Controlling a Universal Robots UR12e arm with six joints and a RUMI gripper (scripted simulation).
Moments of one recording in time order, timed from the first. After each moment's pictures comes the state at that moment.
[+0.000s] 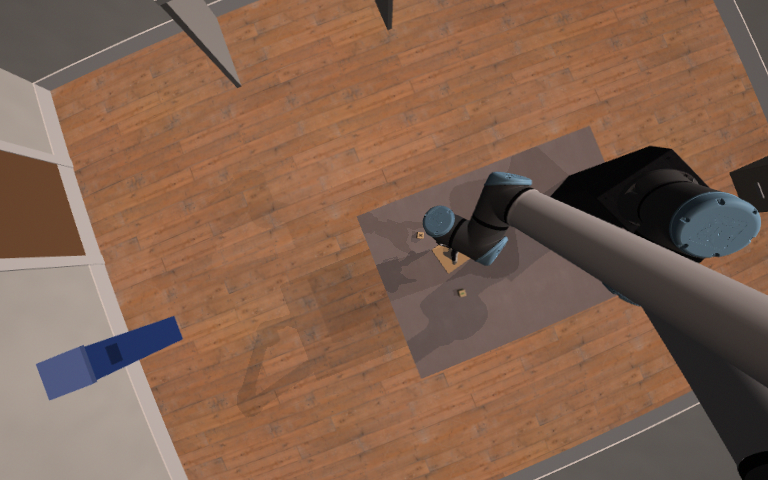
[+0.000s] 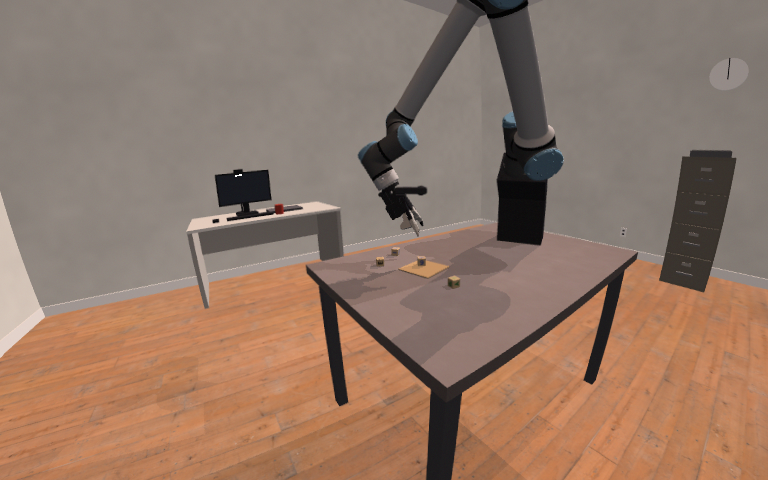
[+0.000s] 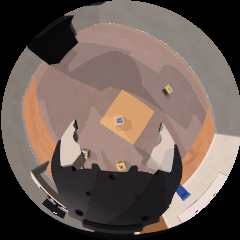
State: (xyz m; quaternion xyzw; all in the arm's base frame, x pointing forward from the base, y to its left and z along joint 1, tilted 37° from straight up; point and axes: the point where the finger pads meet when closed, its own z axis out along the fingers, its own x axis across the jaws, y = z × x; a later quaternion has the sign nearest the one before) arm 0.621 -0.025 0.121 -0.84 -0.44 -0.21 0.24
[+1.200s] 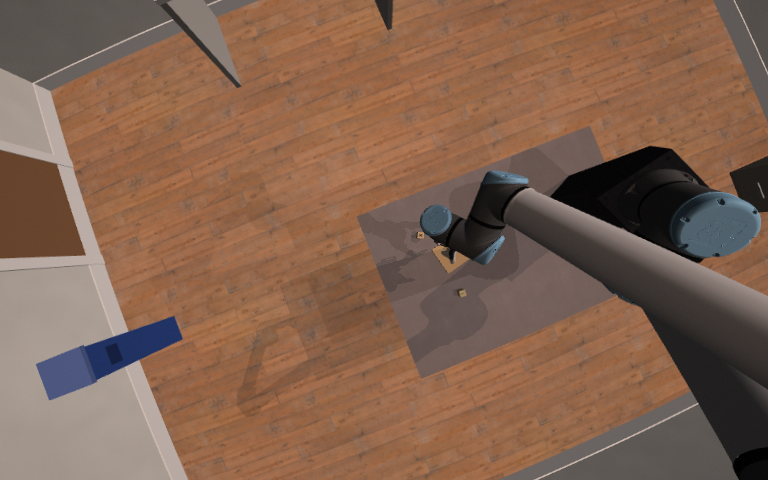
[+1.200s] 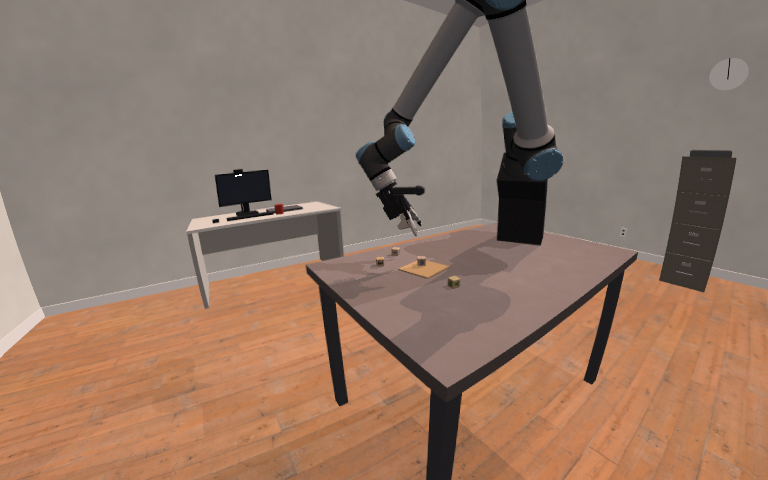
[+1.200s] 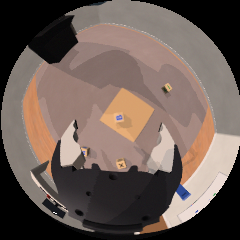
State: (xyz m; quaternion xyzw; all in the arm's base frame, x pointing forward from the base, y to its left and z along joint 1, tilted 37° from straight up) arm 0.628 -0.031 0.124 -0.84 -0.44 -0.21 0.24
